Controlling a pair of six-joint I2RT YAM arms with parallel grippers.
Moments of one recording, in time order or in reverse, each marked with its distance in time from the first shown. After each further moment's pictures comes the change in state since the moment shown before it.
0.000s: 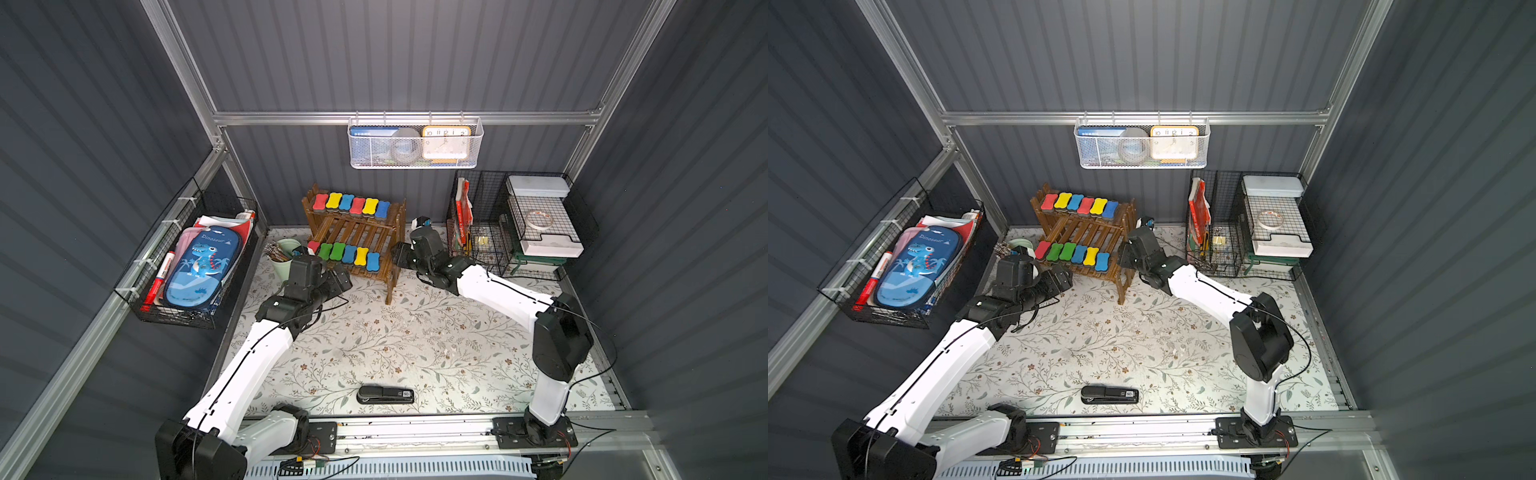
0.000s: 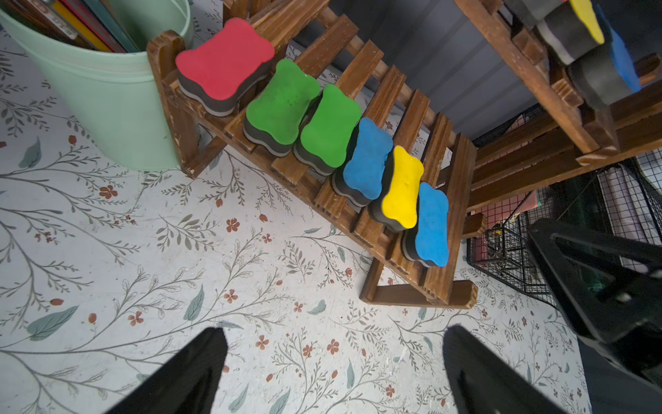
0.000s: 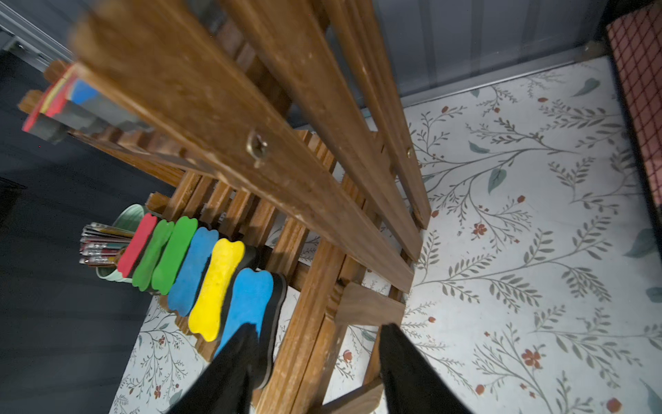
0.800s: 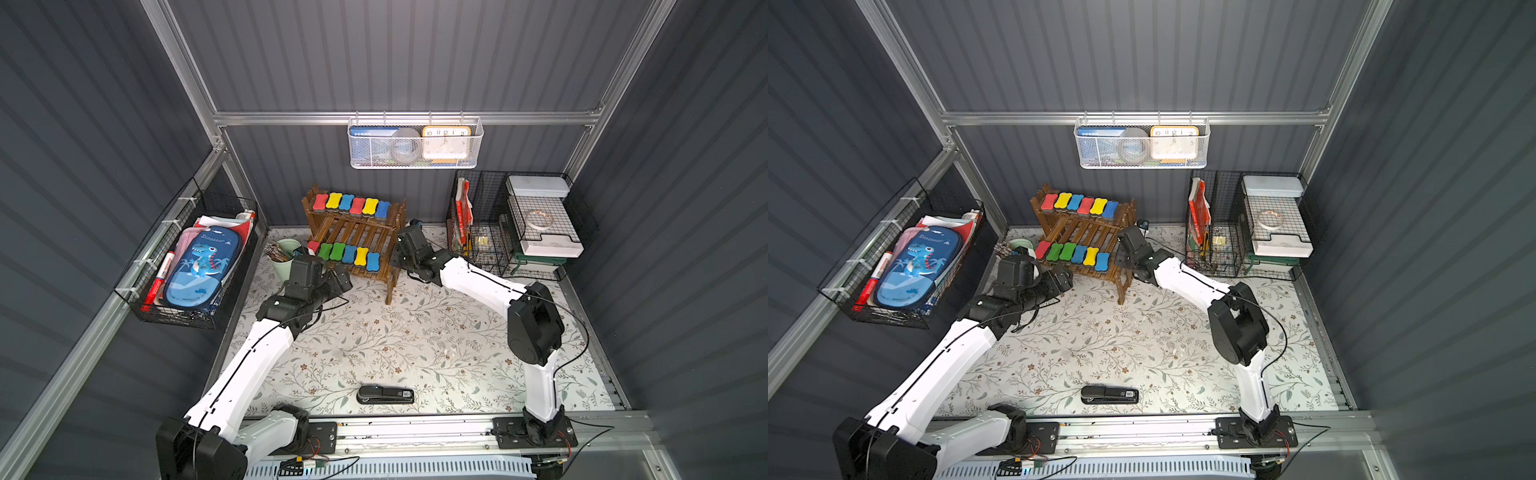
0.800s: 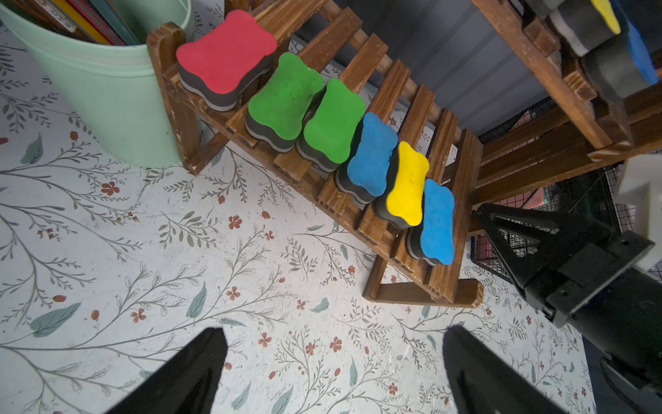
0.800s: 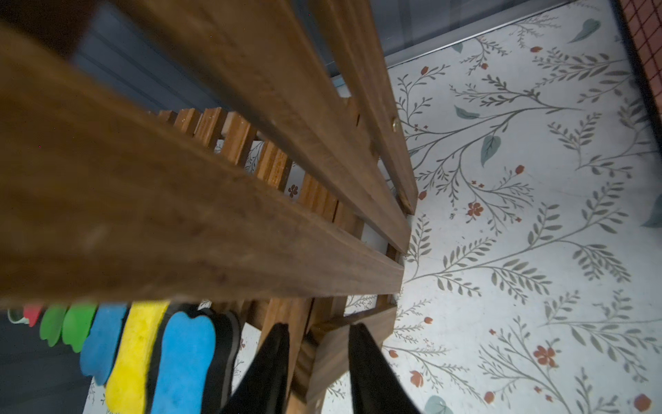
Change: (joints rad) left arm 0.000 0.006 0.000 -0.010 -0.001 0.000; right arm 0.000 0.166 0.172 -0.139 0.040 0.068
